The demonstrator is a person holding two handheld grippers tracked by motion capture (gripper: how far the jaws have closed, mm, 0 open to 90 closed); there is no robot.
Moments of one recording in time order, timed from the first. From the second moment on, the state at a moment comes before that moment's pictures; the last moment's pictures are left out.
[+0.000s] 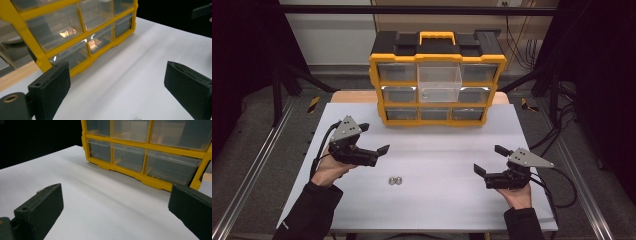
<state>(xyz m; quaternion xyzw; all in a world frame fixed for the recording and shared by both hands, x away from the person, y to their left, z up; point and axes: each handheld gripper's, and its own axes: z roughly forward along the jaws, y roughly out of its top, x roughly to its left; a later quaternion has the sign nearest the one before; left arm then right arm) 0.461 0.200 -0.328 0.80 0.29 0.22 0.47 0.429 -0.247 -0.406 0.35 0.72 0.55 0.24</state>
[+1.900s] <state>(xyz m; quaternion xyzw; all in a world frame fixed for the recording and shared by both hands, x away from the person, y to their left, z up) 0.464 0.178 -0.450 0.88 0.31 0.13 0.33 0.427 -0.248 -0.405 0.35 0.71 0.56 0.24</state>
